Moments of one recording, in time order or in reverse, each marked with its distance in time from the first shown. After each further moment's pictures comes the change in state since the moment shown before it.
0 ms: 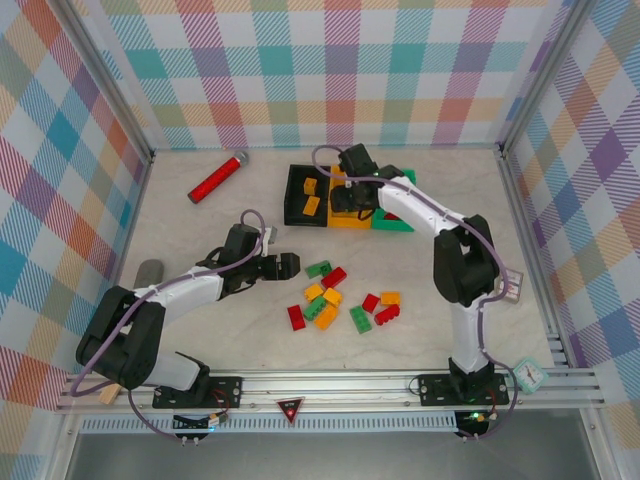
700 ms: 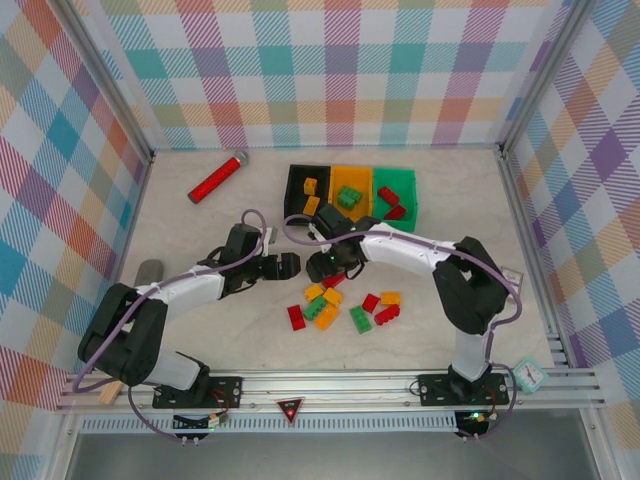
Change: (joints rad) left arm 0.000 0.016 0.005 0.005 -0.005 -0.001; right arm 0.272 -0.160 -0.365 0.022 -0.163 0.002
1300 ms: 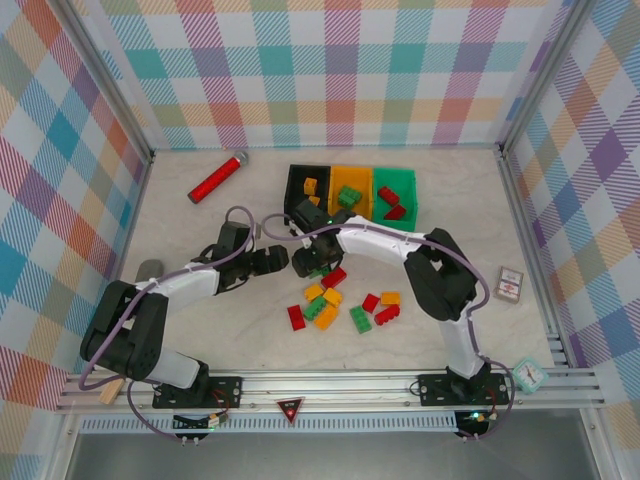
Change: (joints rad) left arm 0.089 0.022 0.001 -0.010 -0.070 -0.087; right arm 0.032 0.191 0.219 -0.056 0.063 -0.078
